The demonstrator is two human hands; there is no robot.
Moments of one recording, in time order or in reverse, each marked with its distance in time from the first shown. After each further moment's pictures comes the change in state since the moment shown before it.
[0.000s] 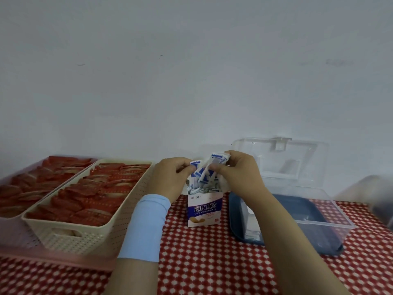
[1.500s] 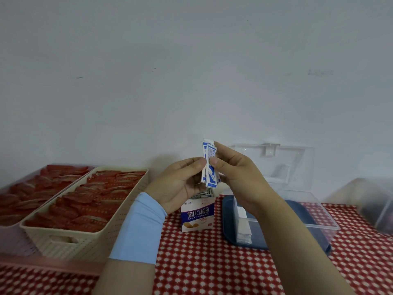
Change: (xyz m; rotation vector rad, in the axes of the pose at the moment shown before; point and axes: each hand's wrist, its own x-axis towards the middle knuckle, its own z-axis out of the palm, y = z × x) left_hand -0.015 0.052 0.001 -1.050 -0.404 -0.255; right_hand -0.026 -0.040 -0.020 0.396 -0.231 0.005
